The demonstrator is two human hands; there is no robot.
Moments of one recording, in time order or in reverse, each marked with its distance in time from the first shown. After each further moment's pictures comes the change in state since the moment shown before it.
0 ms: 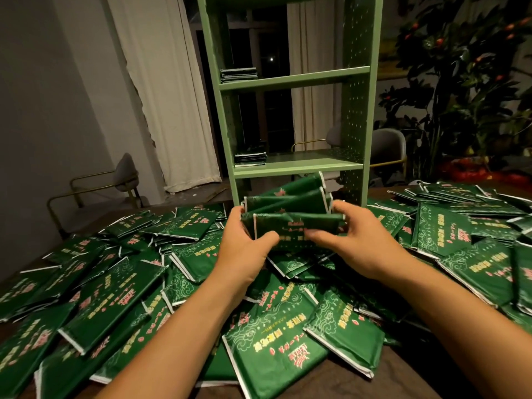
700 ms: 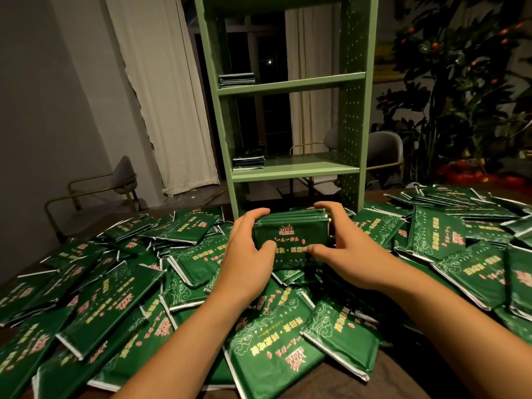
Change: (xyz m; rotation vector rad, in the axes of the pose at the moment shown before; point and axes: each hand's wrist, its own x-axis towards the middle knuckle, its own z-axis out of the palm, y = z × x) left_hand -0.006 -0.006 0.004 0.288 -0.049 0.147; right_hand -0.005 -0.002 0.003 -0.102 -0.126 0.013
